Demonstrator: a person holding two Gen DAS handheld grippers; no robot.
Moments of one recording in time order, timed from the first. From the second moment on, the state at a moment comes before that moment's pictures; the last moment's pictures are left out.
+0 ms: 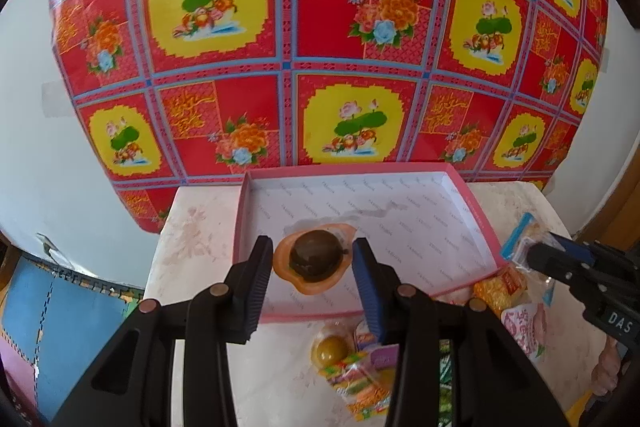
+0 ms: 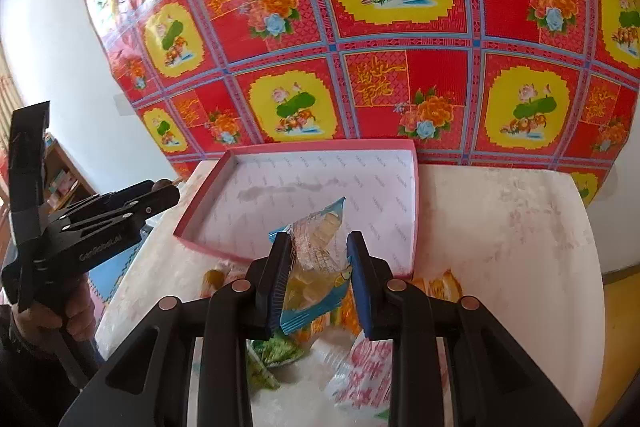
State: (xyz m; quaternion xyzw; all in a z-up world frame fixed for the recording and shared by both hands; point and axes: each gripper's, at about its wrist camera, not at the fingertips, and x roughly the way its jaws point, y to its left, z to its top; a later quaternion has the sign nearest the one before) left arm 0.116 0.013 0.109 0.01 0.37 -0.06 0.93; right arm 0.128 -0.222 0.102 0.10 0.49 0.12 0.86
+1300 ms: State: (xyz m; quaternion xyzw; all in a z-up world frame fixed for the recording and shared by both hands) left arm 0.253 0.000 0.027 -0.02 0.44 -0.04 0.90; right arm 0.252 -0.241 0.003 0.15 0.55 0.08 0.82
